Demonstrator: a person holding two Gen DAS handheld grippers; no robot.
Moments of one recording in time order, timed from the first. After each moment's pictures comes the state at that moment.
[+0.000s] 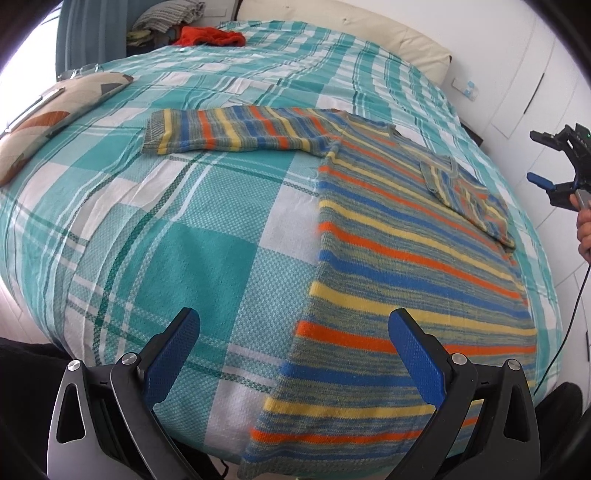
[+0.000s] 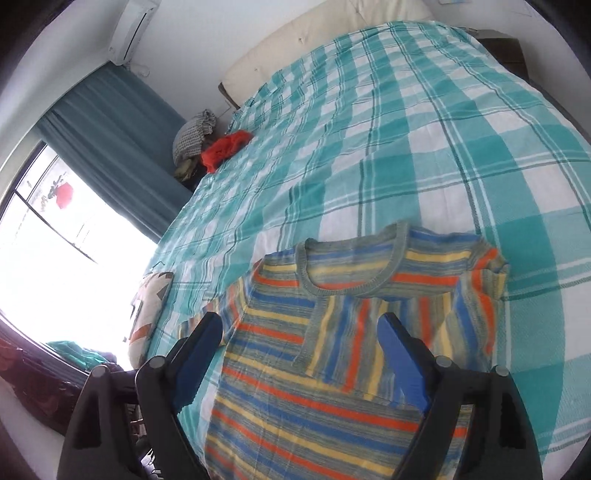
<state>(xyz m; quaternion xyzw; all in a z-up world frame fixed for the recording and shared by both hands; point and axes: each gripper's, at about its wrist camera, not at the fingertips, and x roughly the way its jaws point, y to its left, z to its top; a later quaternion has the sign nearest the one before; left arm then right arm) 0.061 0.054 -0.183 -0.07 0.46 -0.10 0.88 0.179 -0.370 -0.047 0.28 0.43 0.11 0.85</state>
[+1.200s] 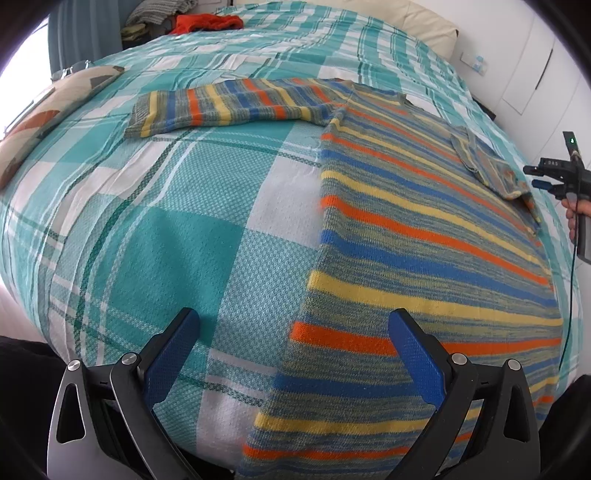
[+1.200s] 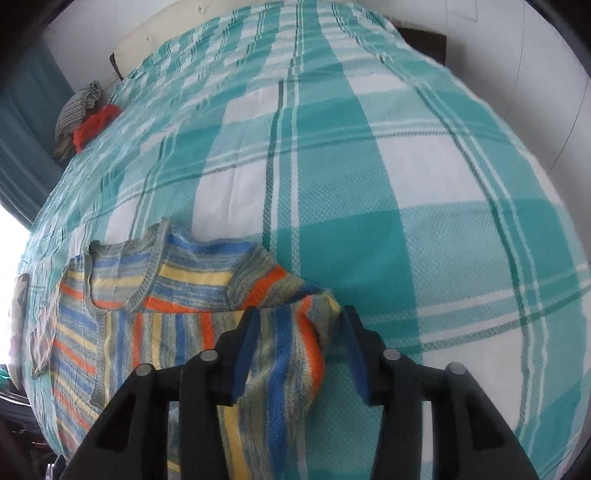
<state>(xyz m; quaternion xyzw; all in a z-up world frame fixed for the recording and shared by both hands) 0.075 0.037 -0.205 -0.04 0.49 -0.08 0.87 0.226 -0.483 -0.133 0.15 0.50 -0.10 0.85</state>
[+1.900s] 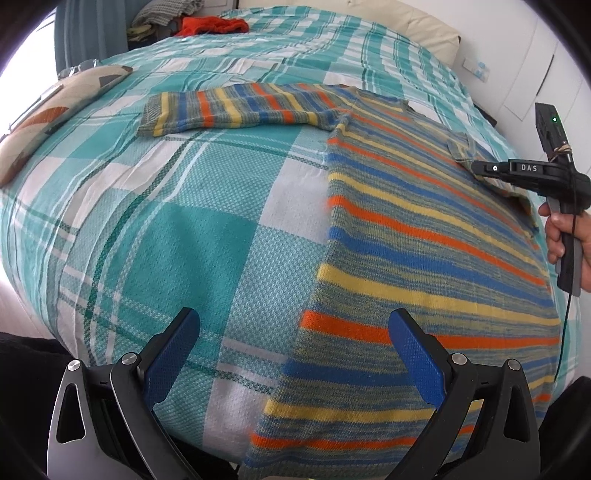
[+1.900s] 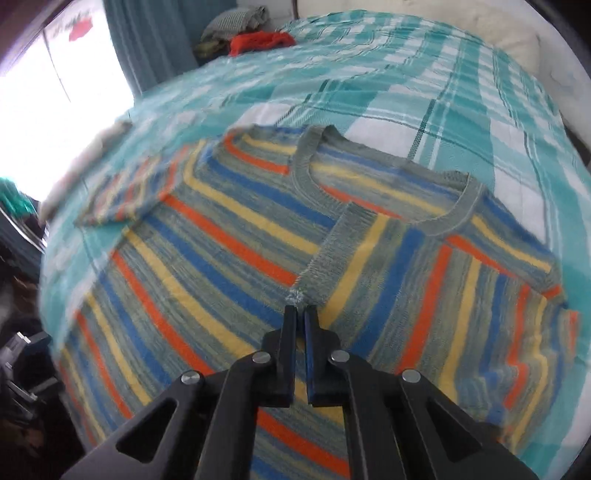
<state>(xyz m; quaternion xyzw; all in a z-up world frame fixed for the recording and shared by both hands) 0.068 0.046 -0.202 -0.05 0.48 -0.07 0.87 0.208 -0.275 -0.151 0.04 0.50 0.17 0.85</state>
